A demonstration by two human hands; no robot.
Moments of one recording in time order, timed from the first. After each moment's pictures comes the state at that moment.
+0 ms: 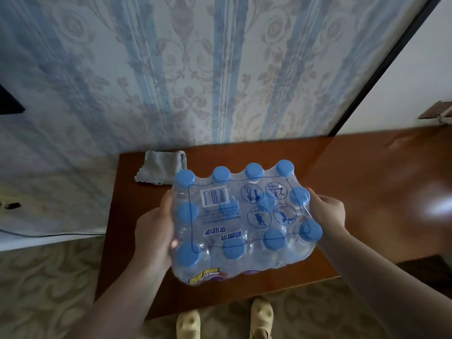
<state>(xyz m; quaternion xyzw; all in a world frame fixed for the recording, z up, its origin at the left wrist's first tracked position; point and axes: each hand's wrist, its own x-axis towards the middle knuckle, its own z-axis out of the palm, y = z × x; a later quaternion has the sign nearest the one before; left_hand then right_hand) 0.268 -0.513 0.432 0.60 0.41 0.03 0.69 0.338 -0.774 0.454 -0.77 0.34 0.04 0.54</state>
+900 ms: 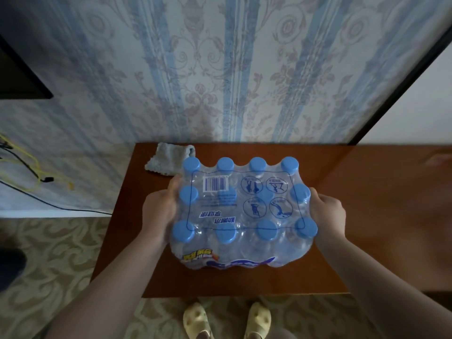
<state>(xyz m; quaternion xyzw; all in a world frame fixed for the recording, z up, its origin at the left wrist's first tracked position) 0.291 -0.541 0.445 0.69 0.45 0.04 0.56 0.365 -0.805 0.441 -0.86 0.22 0.04 0.47</state>
